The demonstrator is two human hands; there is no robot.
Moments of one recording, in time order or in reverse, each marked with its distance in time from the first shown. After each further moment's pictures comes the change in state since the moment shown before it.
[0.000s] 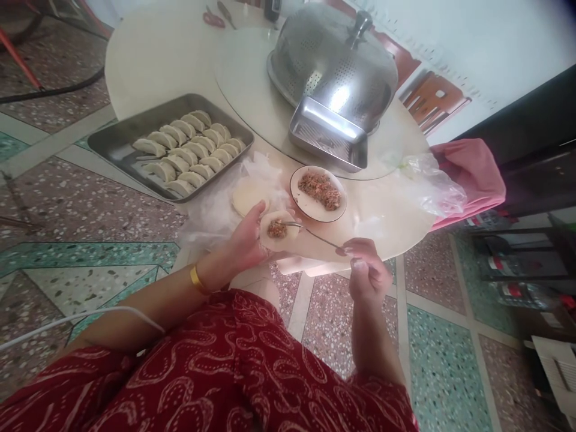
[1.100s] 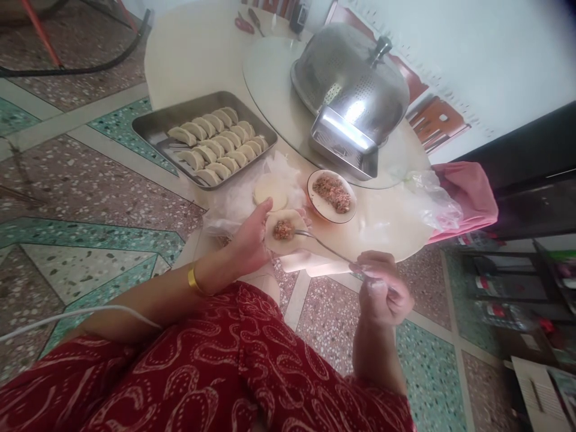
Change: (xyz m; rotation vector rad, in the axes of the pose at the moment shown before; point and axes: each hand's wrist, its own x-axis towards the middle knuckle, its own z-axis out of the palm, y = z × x) left_hand -0.050 0.001 -0.005 0.016 -0.016 0.087; right_hand 0.000 -0.044 0.007 0.003 -0.017 -0.178
